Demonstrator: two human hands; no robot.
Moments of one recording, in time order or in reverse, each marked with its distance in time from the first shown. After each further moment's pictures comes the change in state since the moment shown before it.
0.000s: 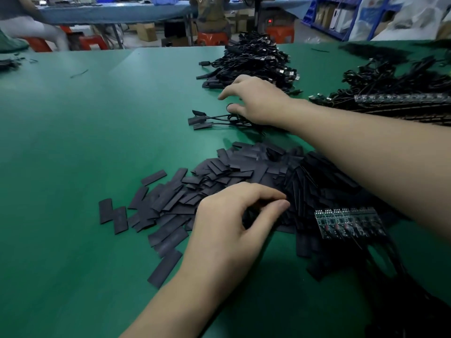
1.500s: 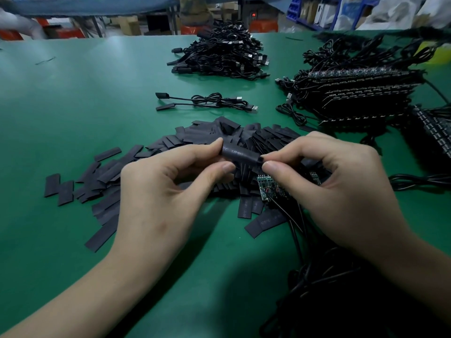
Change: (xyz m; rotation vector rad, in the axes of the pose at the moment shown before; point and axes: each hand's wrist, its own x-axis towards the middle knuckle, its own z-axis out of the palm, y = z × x) left_hand -0.005 -0.004 0.023 -0.161 0.061 -0.165; right_hand -0.279 -0.042 -0.016 0.532 0.528 0.131
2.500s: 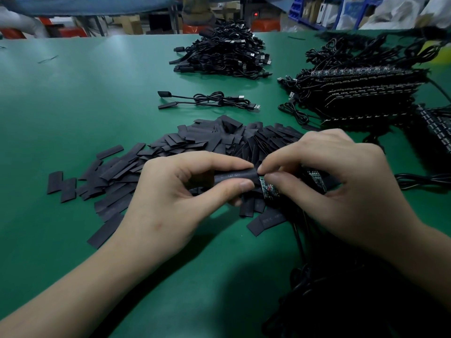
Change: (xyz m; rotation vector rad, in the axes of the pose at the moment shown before) left_hand -0.009 0.025 -0.012 -0.063 -0.199 0.167; right_hand 0.006 0.007 -0.009 -0.120 -0.117 -0.322
